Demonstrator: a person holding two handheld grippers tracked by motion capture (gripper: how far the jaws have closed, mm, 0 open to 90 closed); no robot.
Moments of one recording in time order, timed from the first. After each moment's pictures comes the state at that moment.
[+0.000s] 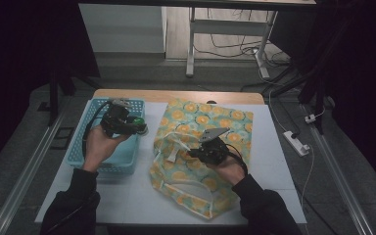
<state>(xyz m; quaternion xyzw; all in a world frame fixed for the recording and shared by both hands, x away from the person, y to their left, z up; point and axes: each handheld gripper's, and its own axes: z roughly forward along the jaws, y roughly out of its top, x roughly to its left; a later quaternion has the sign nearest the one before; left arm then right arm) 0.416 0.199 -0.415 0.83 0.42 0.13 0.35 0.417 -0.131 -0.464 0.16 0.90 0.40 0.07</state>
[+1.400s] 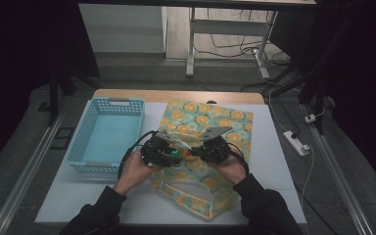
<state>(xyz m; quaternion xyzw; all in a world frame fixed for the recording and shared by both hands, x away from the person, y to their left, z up) 0.392 0.090 -0.479 0.88 0.32 0.04 0.35 0.417 -0.134 -0.458 0.16 0.89 0.41 0.07</state>
